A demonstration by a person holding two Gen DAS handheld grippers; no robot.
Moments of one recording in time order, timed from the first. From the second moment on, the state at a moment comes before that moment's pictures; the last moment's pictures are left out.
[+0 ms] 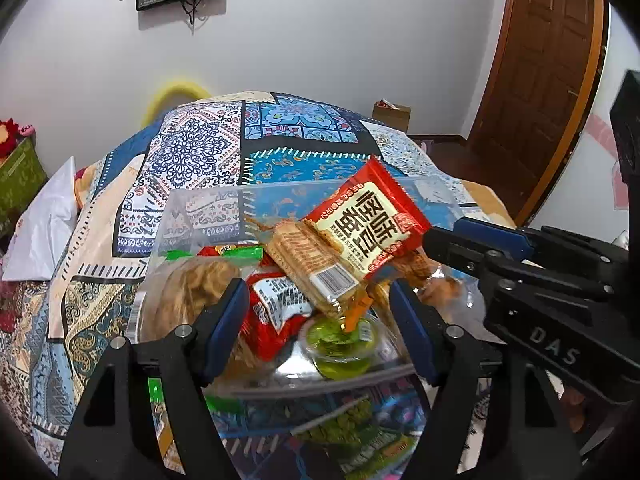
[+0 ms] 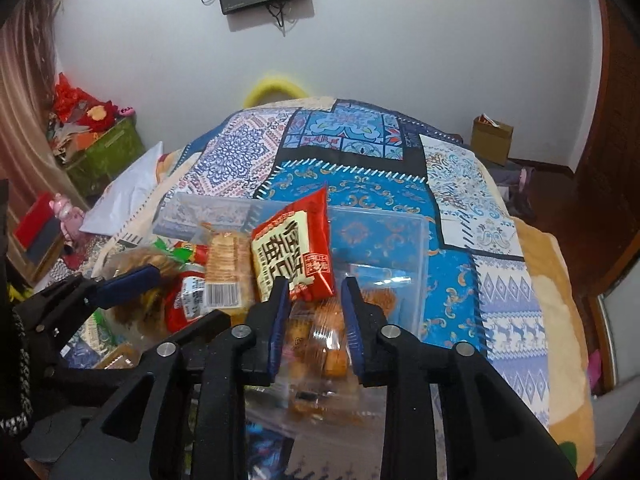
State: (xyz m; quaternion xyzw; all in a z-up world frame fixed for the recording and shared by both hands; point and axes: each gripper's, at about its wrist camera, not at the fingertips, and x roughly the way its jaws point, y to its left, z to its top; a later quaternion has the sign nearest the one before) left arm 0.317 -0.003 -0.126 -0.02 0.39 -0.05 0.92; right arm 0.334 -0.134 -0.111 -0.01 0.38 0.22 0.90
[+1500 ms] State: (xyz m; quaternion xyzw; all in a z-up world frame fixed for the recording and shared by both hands) left arm 0.211 0.124 -0.178 -0.09 0.47 0.03 0.88; right arm 0.245 -0.094 -0.163 -0.05 0.44 0.29 0.85
